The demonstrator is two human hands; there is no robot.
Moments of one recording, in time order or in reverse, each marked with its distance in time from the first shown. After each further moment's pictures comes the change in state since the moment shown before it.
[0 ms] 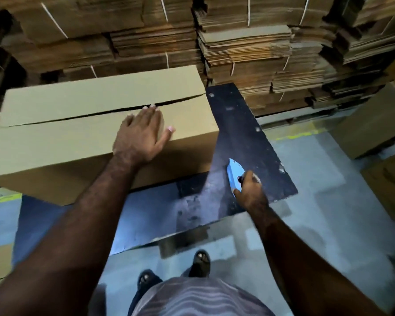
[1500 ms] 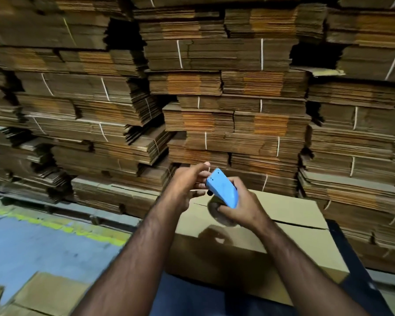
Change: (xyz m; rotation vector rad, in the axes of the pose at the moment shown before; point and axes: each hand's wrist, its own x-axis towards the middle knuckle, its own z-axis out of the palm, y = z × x) left_hand -0.094 -0.185 -0.191 -1.632 0.320 -0.760; right_hand -0.106 -0.431 -0.085 0.294 -0.095 -0.945
